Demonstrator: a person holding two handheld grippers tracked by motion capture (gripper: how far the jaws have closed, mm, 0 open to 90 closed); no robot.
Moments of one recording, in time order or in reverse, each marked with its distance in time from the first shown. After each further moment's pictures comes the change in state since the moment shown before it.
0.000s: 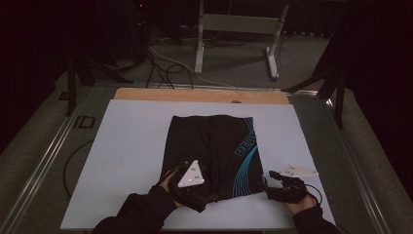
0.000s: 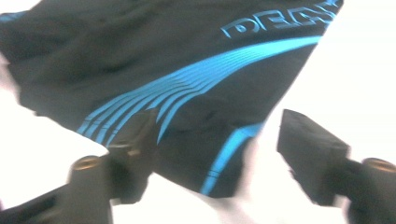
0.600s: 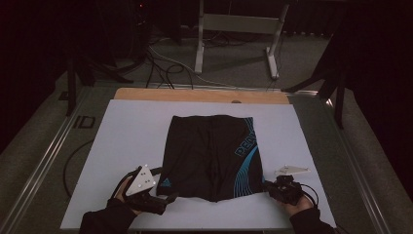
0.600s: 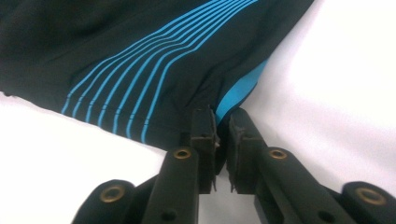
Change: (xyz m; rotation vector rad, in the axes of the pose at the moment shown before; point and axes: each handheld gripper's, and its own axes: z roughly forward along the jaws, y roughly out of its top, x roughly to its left) left arm 0.018 -0.065 -0.074 -0.031 0.146 -0.143; right arm 0.005 -0.002 0.009 0.167 -0.010 0.098
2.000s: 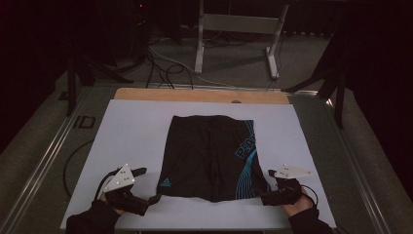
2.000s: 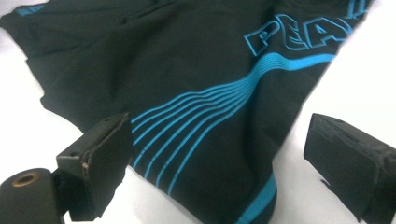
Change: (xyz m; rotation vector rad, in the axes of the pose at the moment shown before) left arm 0.031 -0.030 -0.023 -0.026 -0.060 -0.092; right arm 0.010 0.007 -0.008 -0.172 0.053 -0.156
